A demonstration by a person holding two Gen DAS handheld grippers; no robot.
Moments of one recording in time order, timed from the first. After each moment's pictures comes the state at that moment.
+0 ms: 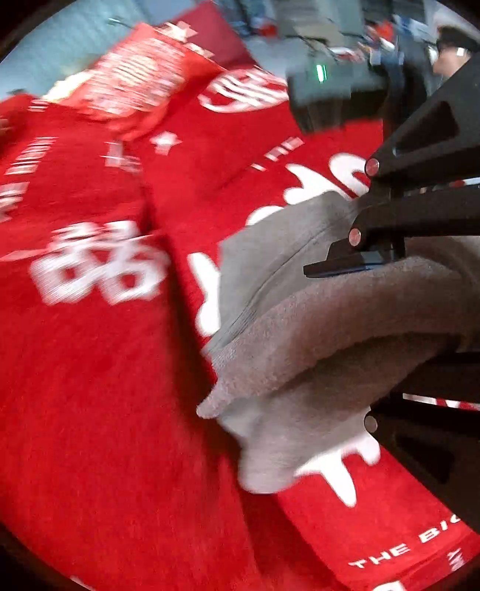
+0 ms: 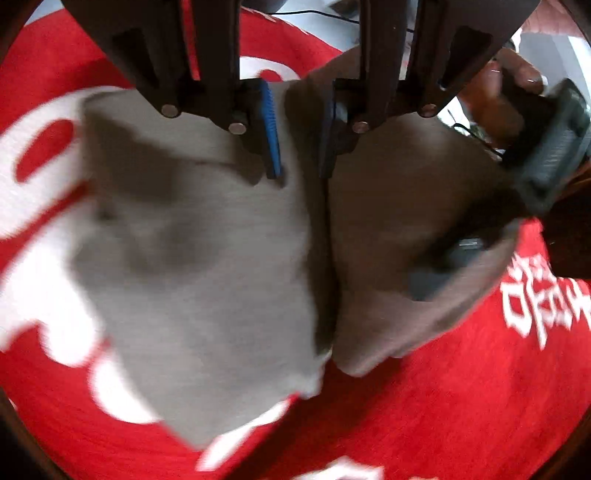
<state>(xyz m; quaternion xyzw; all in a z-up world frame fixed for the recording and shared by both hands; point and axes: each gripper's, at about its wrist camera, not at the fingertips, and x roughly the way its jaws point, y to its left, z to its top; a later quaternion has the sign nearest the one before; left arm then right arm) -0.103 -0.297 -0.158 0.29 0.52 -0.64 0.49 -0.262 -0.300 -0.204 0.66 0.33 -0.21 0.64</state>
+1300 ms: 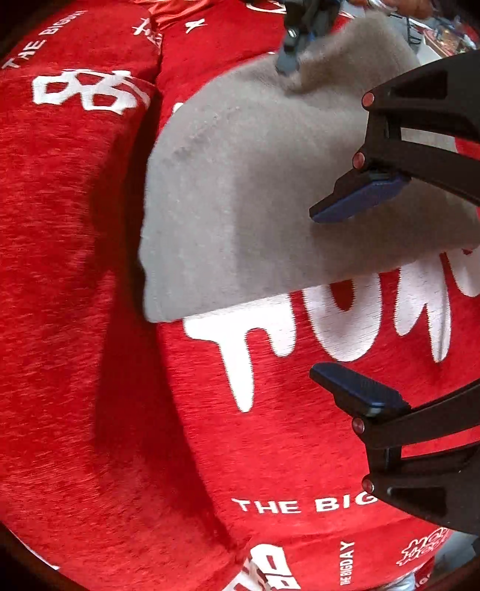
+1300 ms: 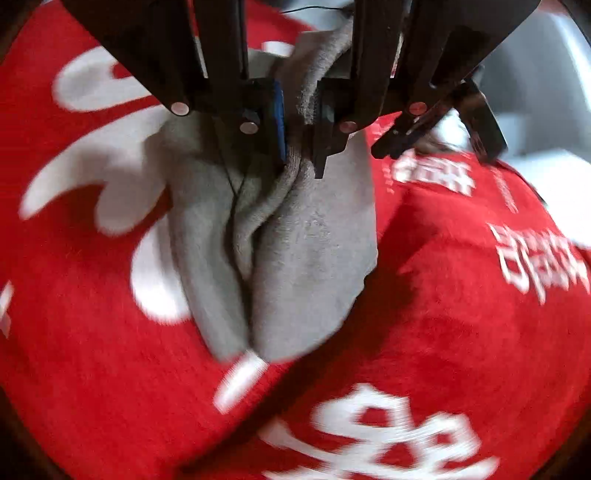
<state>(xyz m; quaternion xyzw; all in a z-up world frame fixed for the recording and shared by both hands) -0.044 -0.226 -0.217 0.30 0.57 -0.45 0.62 -0.299 -0.368 -0.185 0.62 0.35 -0.21 0.67</state>
